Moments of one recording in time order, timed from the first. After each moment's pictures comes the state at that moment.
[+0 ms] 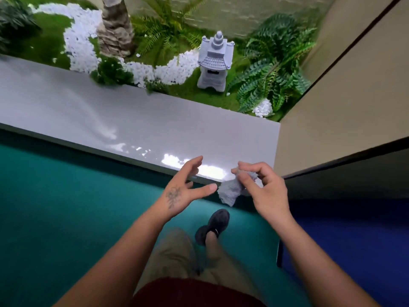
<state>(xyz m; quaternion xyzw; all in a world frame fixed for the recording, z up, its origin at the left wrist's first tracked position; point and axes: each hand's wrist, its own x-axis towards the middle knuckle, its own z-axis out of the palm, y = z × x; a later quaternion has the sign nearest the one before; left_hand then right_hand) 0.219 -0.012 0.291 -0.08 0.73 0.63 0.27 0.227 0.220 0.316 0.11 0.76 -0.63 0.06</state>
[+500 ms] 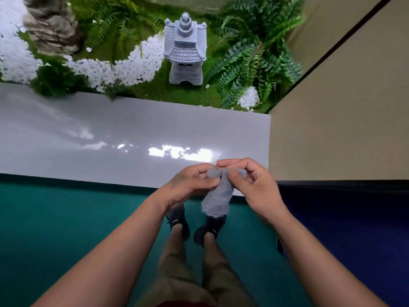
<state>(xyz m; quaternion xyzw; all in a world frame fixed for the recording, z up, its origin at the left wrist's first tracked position) 0.063 0.025 0.206 -0.05 0.53 0.69 0.50 0.115 0.227 0.263 0.15 0.68 -0.71 0.12</state>
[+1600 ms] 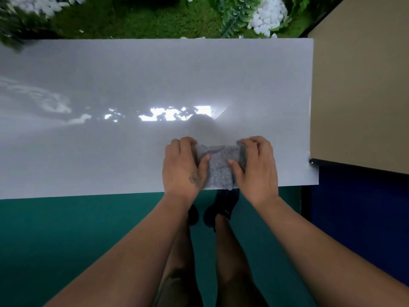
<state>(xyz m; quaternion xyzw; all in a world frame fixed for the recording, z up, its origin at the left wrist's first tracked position) 0.047 0.055 -0.062 0.04 0.94 0.28 0.18 0.107 0.242 -0.060 0.16 0.95 -0.26 0.07</state>
